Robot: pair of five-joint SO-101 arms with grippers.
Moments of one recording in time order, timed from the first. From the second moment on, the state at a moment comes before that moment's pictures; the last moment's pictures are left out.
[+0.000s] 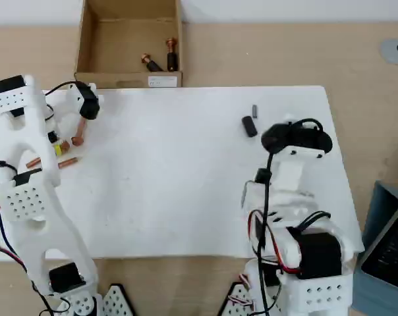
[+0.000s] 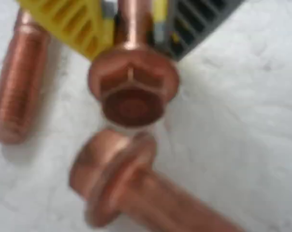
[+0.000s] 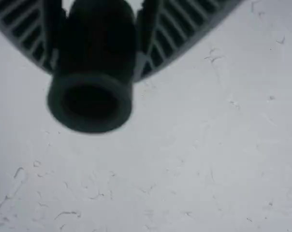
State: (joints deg) left arm -23.1 43.2 -32.4 92.5 -90.8; right arm -10.1 -73.7 47.7 88.4 -25.1
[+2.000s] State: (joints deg) left arm 4.7 -73.6 48.5 66.3 2.1; right arm -20.7 -92.7 51.7 86.5 -7.8
